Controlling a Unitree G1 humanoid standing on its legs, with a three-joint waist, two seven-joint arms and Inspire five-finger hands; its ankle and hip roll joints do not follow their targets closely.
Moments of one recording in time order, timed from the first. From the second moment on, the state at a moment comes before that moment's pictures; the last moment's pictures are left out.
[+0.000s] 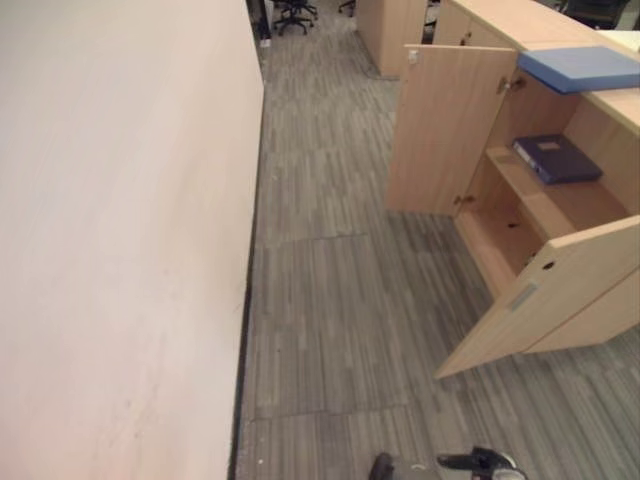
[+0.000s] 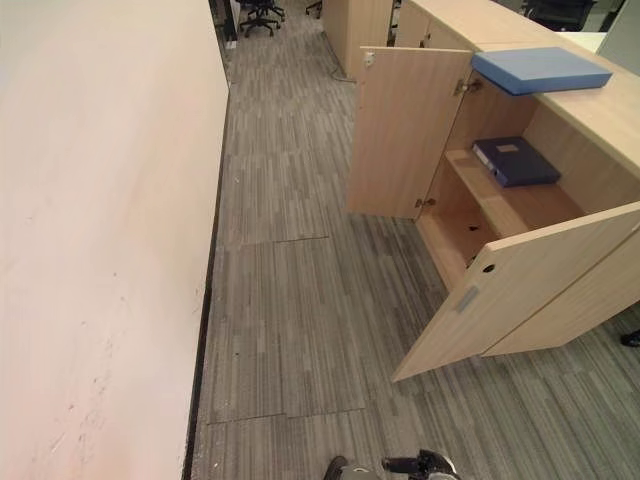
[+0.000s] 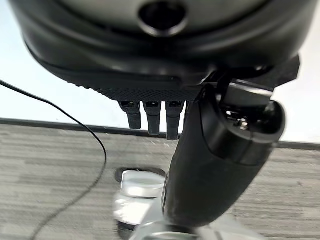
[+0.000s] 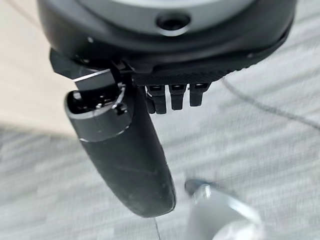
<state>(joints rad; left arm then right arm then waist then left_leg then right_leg) 0.06 0.20 0.02 1.38 -0.23 -0.01 0.15 -0.08 -0.28 0.09 1.34 0.31 0.03 -0.11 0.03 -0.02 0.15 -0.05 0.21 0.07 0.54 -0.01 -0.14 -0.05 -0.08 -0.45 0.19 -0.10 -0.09</state>
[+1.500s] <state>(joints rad) 0.11 0.19 -0.01 1.37 -0.14 0.02 0.10 -0.14 -0.21 0.16 1.25 0.20 0.04 -0.02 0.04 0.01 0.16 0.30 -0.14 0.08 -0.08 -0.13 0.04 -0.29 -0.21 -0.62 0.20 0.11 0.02</state>
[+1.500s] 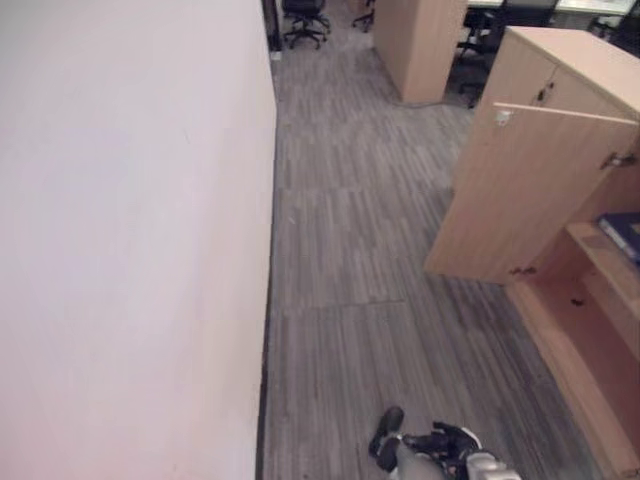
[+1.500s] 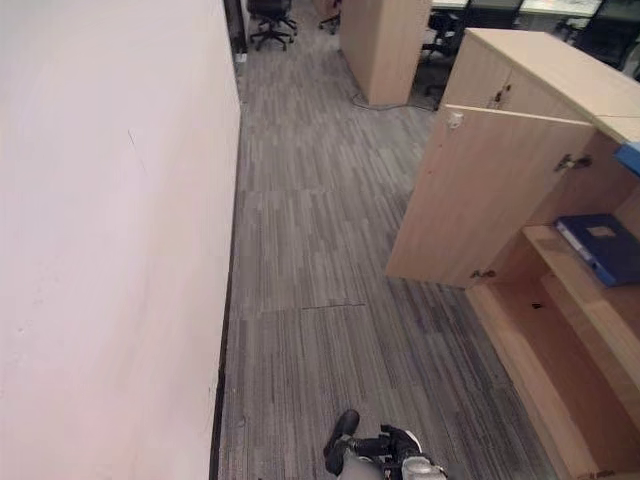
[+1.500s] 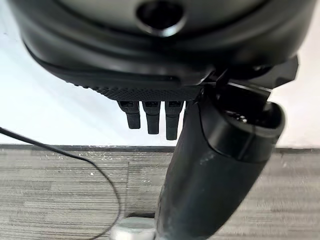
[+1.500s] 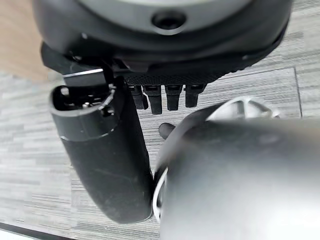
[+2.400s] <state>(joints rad) 0.02 0.21 -0.05 1.32 -0.19 -0.02 0.12 -0.04 -0.27 0.15 1.36 0.26 0.04 -0.07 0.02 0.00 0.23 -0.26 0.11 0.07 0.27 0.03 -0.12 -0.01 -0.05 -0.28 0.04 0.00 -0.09</state>
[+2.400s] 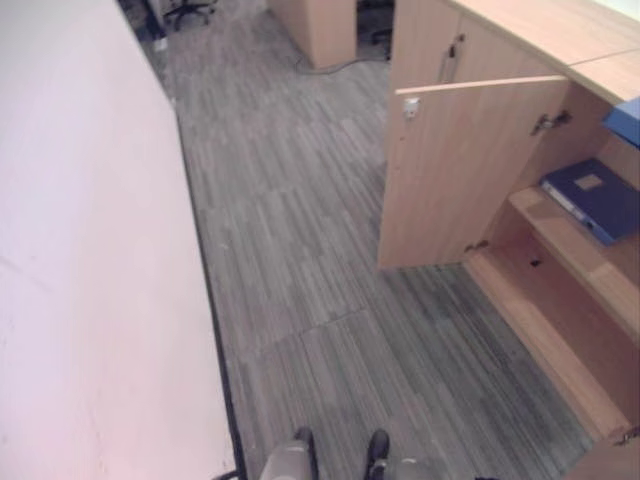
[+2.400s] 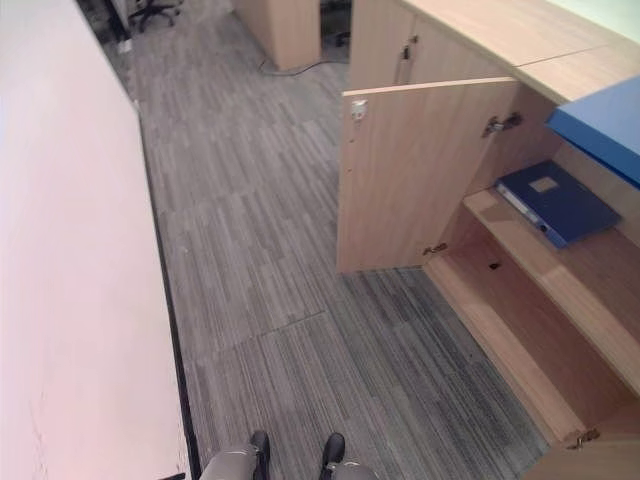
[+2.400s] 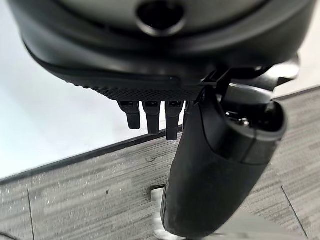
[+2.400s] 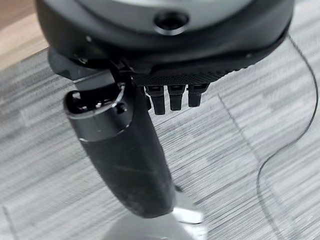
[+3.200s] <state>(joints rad) 0.03 0.19 -0.09 1.33 -0.19 -0.01 0.12 -0.02 -0.28 0.15 1.37 0.24 0.05 -0.07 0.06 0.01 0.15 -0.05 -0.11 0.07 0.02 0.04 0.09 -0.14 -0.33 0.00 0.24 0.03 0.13</state>
